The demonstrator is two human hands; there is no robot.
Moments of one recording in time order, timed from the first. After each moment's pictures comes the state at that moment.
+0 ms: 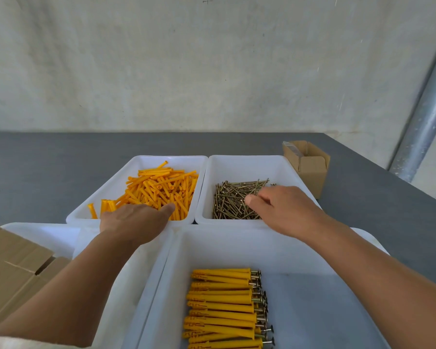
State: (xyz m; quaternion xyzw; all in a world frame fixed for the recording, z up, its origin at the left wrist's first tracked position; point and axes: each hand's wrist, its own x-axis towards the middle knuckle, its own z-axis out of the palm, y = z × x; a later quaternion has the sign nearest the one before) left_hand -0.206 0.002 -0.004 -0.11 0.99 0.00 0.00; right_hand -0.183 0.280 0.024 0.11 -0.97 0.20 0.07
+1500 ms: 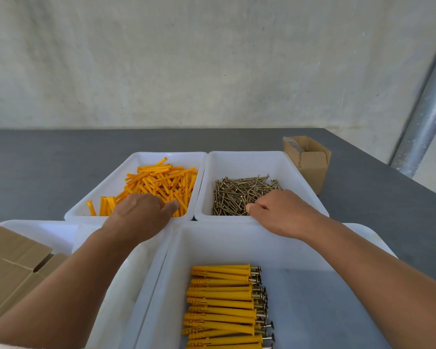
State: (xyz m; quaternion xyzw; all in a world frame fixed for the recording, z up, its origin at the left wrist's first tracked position) left_hand -0.203 0.008 0.002 0.00 0.99 0.07 -0.09; right_hand -0.198 0.283 0.004 0.12 -0.97 0.19 0.00
